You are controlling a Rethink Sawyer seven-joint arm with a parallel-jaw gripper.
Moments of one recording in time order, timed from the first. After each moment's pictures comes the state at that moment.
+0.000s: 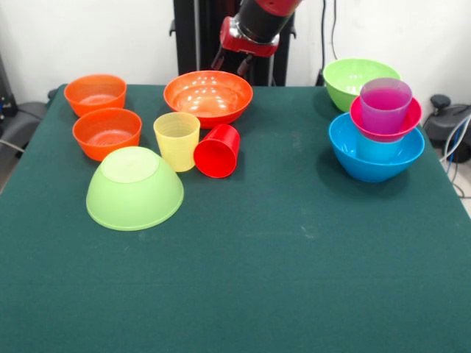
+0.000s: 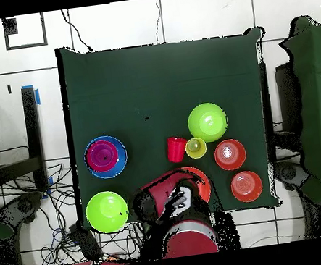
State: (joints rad) arm -0.05 -0.54 -0.14 1.96 -0.56 0.52 2.00
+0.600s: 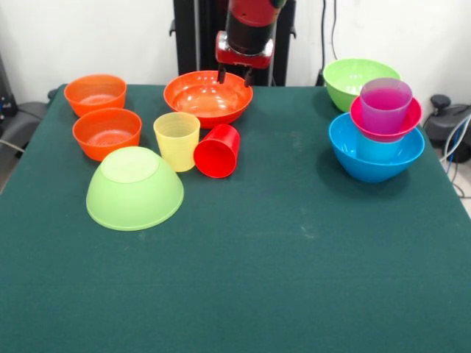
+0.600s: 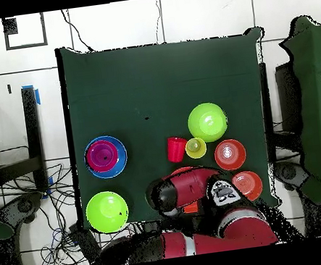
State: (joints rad) arm -0.30 -0.54 0.02 2.00 -0.51 0.46 2.00
